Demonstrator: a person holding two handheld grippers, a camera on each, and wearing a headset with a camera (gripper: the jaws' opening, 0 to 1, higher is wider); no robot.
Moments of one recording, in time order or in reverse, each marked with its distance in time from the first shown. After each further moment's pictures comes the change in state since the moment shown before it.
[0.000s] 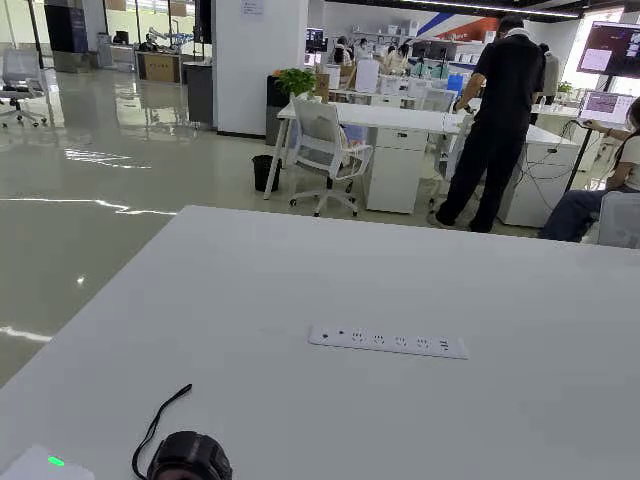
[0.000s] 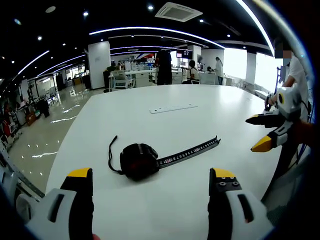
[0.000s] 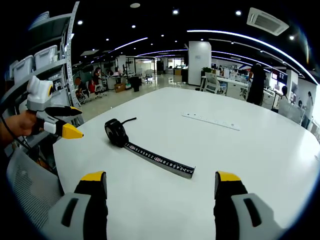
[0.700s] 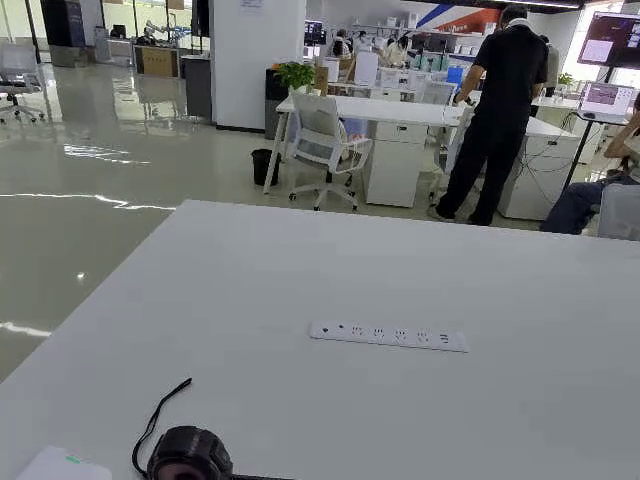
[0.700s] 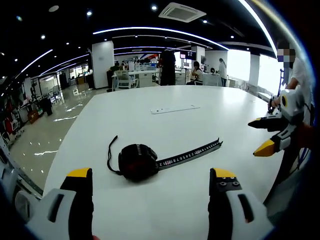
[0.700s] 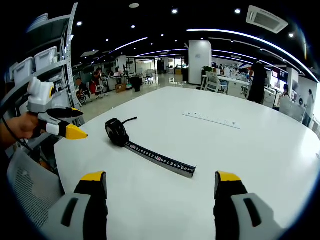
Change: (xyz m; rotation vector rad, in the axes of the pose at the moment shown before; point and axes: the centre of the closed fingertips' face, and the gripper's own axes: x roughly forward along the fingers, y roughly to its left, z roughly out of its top) left arm 0.008 -0.002 0.001 -0.022 -0.009 0.031; right arm 0.002 -0.001 -0.003 0.009 0.000 0.016
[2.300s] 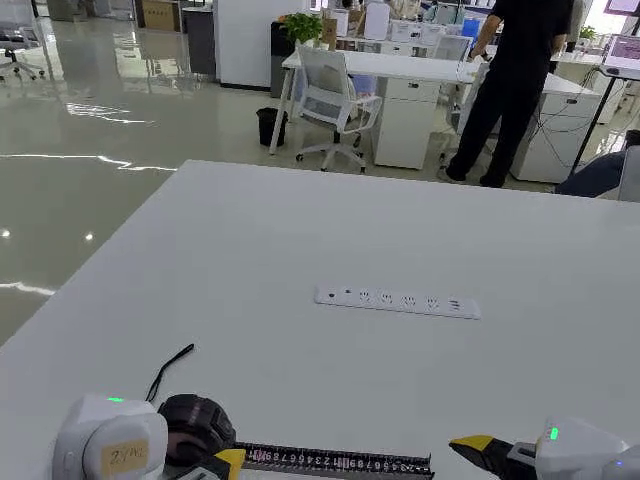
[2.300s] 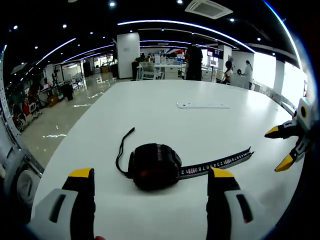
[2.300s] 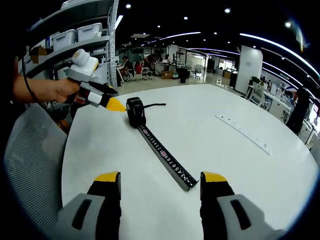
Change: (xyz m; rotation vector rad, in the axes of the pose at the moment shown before) left arm 0.060 0.029 -0.014 -0.124 0.059 0.196; right arm 0.047 -0.019 -0.013 -0.319 0.077 0.355
